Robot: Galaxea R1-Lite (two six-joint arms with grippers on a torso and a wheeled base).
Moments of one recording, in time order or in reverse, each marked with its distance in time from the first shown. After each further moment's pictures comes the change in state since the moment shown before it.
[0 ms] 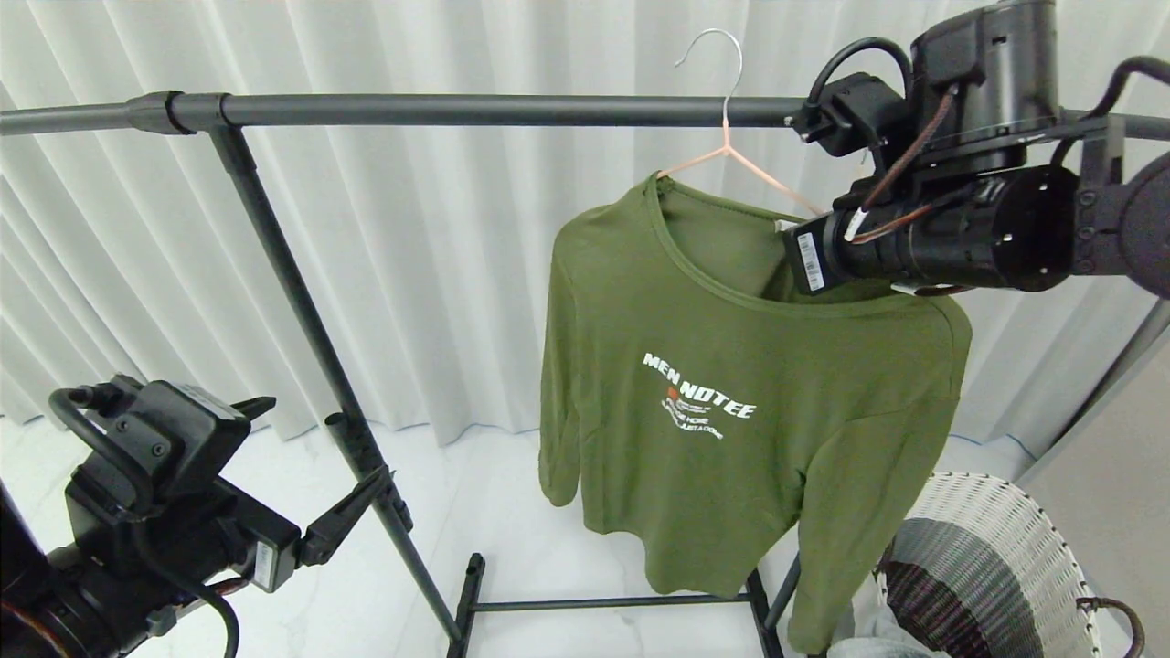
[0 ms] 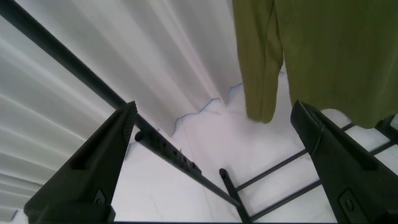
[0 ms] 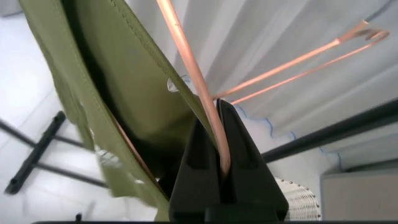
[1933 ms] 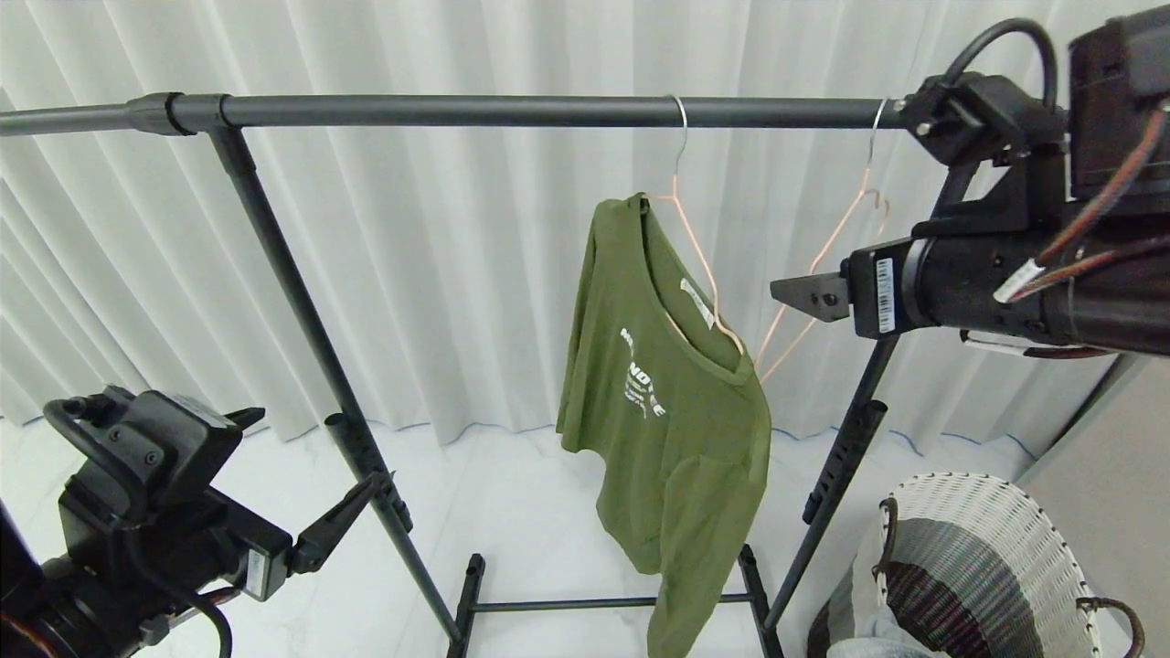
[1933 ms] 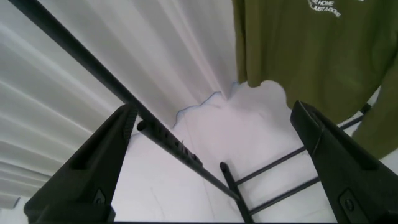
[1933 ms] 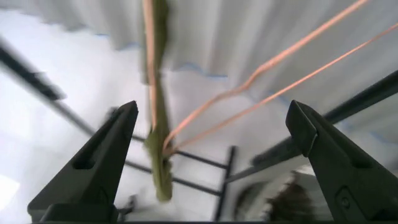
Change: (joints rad) left arm 0.023 -0.010 0.026 0.000 0.003 -0.013; right arm 0.065 -0.254 0.298 -0.047 0.136 0.198
